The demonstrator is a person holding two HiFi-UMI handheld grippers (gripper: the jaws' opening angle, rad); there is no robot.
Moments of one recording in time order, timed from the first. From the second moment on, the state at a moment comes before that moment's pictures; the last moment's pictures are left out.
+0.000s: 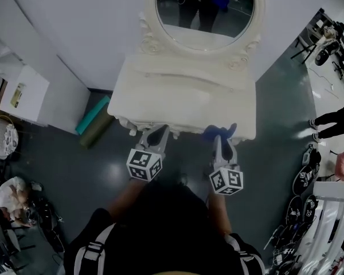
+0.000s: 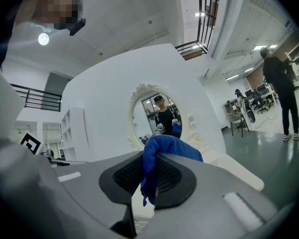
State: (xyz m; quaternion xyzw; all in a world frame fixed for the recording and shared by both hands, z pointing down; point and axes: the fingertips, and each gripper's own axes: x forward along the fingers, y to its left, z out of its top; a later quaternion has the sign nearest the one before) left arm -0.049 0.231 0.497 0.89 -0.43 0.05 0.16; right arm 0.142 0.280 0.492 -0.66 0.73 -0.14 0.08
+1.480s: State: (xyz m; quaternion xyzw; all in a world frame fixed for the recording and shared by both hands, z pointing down) left arm -0.012 0.045 0.463 0.90 -0.42 0.04 0.12; right arm 0.161 0.090 0.472 -0.66 0.73 -0.12 0.09
